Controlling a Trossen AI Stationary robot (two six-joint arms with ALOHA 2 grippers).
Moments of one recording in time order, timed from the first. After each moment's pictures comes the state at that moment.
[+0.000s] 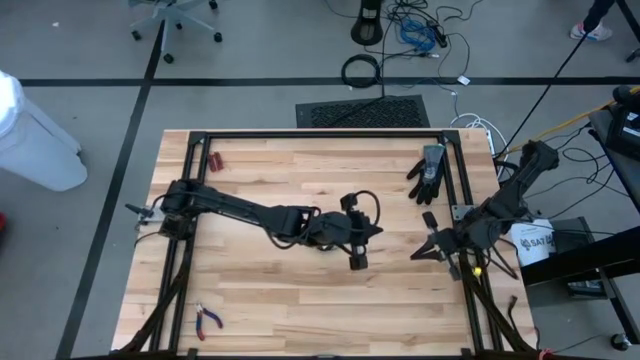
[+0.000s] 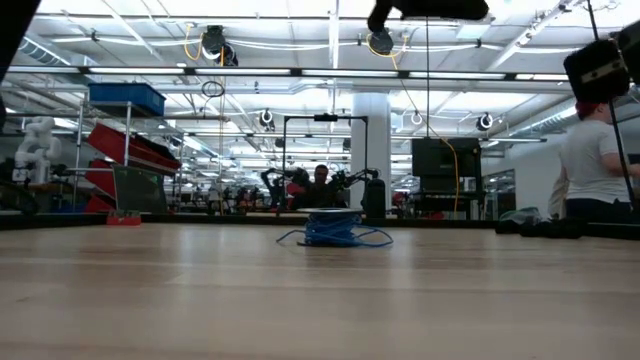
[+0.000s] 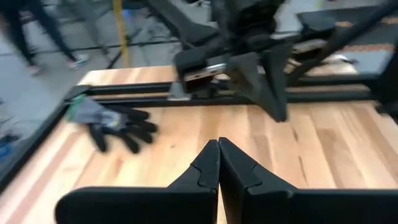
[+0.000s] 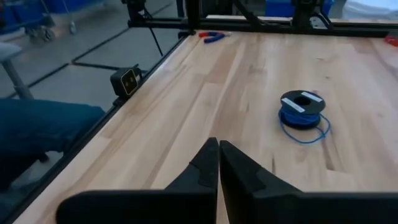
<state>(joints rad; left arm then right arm) -0.19 1.98 1.68 -0.07 -0.33 0.01 0.79 0.40 0.27 -0.22 0.44 0.25</state>
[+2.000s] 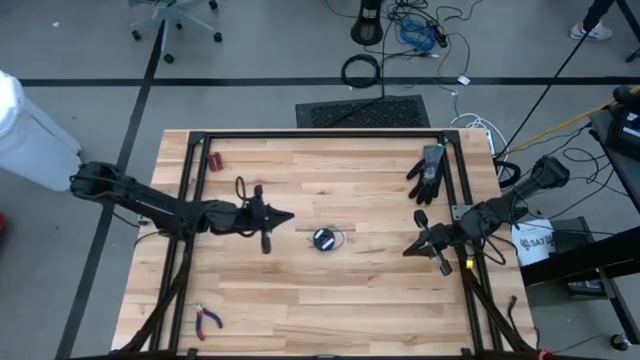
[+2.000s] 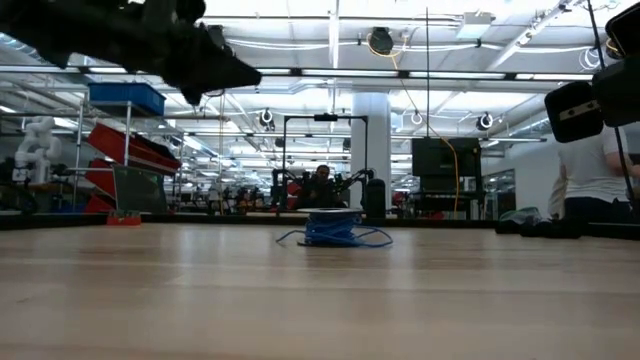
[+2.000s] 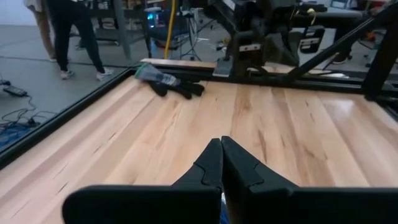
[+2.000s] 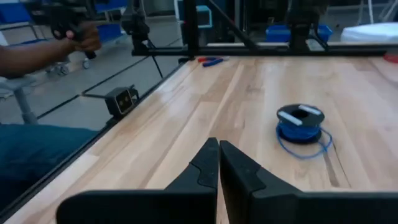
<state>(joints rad) -0.19 1.17 0.40 0.62 -0.35 -0.07 0.54 0.27 0.01 0.09 0.20 0.15</state>
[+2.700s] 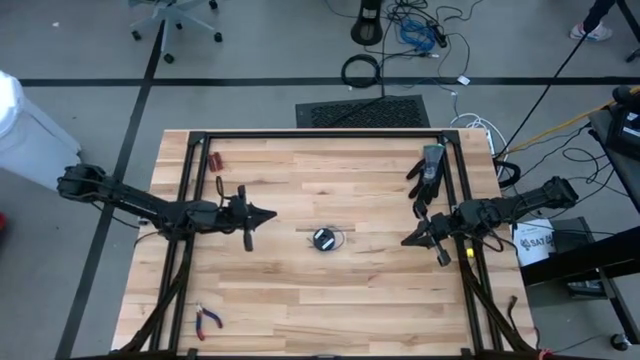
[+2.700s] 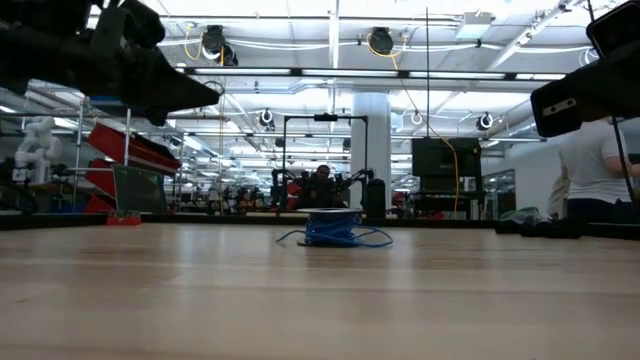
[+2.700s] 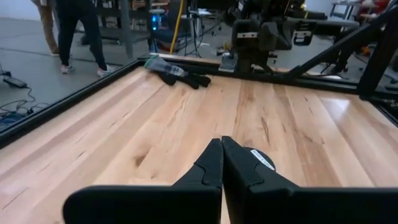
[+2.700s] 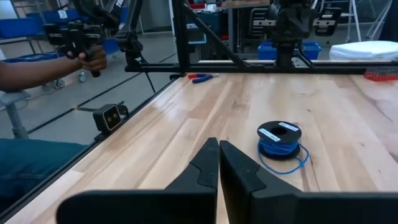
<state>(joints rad) -0.19 0.93 0.17 0.62 -0.36 -0.12 0.28 0.14 0.02 0.03 -0.04 0.09</state>
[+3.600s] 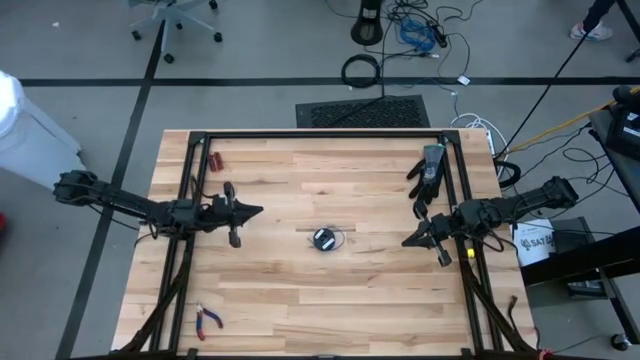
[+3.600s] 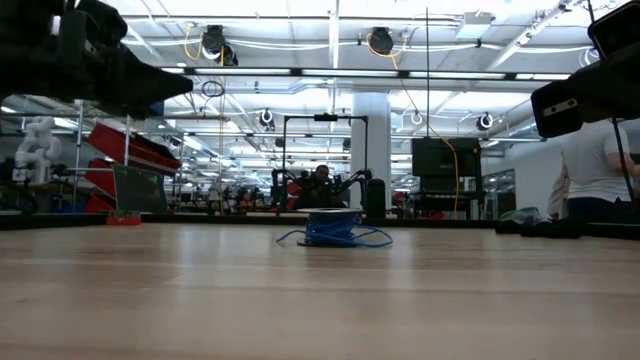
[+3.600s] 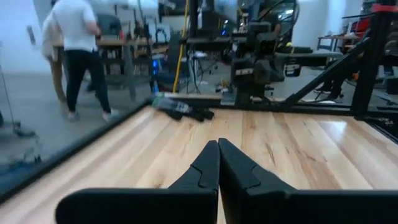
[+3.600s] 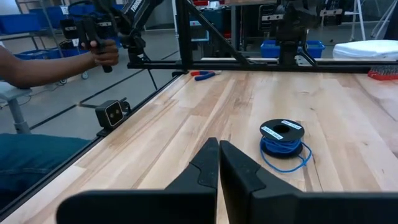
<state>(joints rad) -0.19 0.63 0.01 0.67 -0.37 0.02 0.28 0.14 0.02 0.02 -0.05 0.08</state>
